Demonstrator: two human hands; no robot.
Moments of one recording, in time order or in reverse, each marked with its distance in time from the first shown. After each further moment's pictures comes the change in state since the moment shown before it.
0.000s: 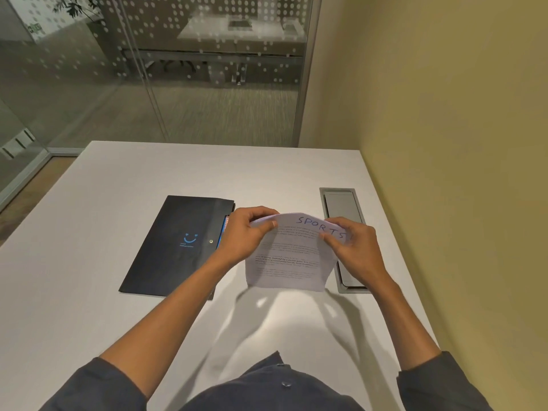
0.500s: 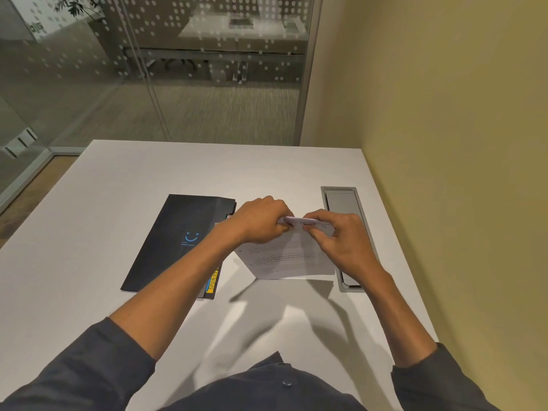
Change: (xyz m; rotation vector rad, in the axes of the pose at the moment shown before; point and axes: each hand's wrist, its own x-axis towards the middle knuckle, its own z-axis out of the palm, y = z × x) left_hand 0.030 0.038 -0.003 0.861 -0.448 0.246; right_hand 0.008 -0.029 0.010 -0.195 -0.033 -0.290
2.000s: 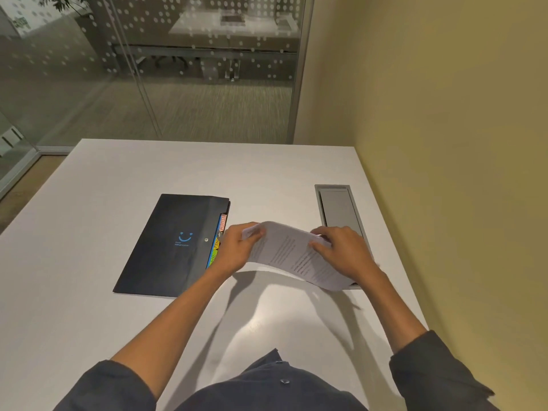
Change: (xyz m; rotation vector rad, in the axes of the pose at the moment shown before) left_hand -0.027 -0.034 0.088 -0.961 0.397 -0.219; right_hand -0.011 0.041 0.008 -0.346 -0.269 0.173
